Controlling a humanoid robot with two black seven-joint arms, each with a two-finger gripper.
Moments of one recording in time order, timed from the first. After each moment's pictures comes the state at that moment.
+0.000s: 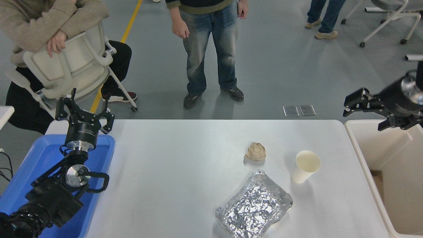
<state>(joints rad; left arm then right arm) -0.62 0.21 -0.90 -0.40 -0.07 -0.54 -0.56 2.11 -0.57 -1.23 1.24 -0.09 0.73 -0.20</state>
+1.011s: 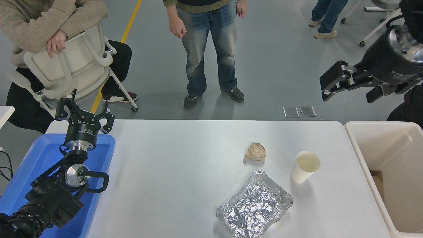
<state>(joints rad) -0.62 0.21 -0.90 -0.40 -0.07 -0.54 -0.56 2.50 -0.43 -1.30 1.47 -0.09 0.78 -0.20</state>
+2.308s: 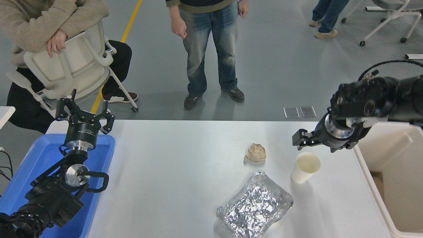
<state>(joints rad) -0.62 0.21 -0.90 -0.40 -0.07 -0.54 -0.56 1.63 -0.22 -1.19 1.09 -0.10 0.36 -0.20</state>
